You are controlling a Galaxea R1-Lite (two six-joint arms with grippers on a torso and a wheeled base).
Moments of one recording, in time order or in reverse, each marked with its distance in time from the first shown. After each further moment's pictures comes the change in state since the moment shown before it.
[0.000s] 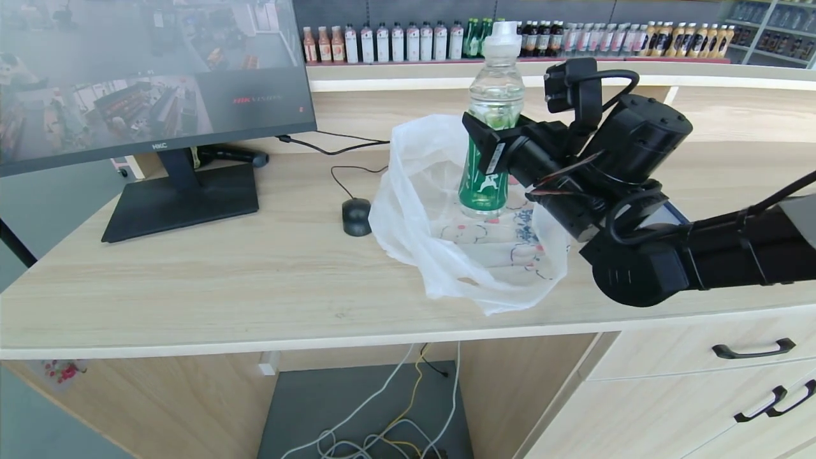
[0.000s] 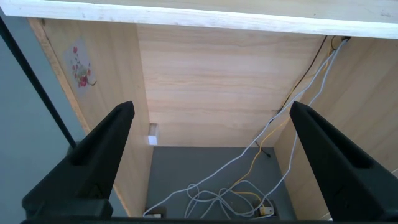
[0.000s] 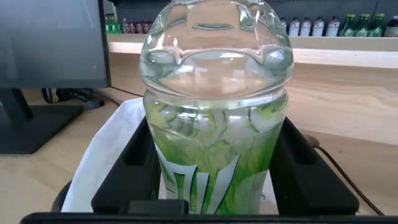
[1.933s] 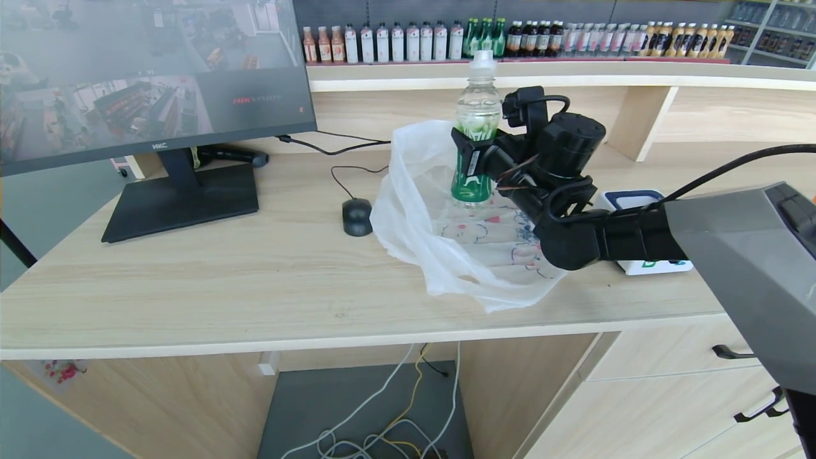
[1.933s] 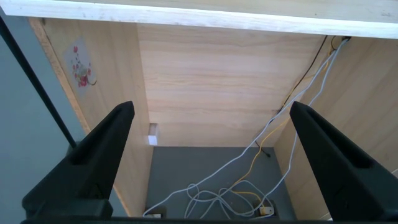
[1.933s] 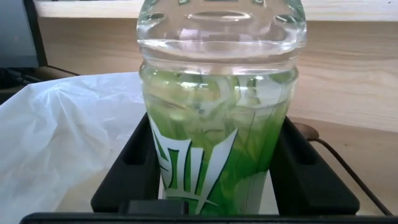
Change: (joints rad) left arm 0.000 0.000 0.000 0.000 0.000 0.000; right arm -0.079 0.283 -0.417 0.209 0.016 0.010
